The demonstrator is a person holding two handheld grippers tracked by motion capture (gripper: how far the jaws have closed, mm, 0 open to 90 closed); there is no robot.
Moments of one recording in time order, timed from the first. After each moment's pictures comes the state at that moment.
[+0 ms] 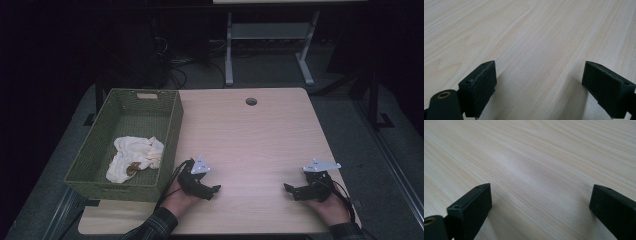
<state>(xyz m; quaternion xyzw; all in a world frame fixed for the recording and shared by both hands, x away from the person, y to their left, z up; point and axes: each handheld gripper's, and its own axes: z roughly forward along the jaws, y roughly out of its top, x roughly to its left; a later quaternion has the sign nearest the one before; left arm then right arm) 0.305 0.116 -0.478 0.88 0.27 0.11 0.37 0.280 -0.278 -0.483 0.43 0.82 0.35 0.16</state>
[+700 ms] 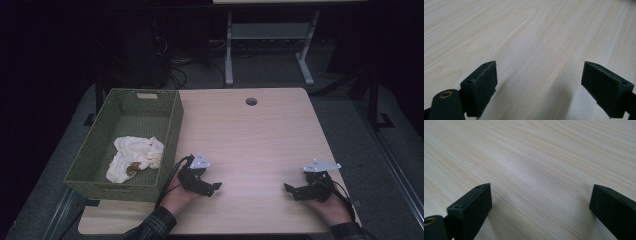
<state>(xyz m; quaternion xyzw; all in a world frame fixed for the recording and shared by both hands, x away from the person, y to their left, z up) 0.310 0.115 -0.462 0.88 0.28 0.09 0.38 0.279 -0.277 -0.483 0.44 0.81 0.34 0.16</state>
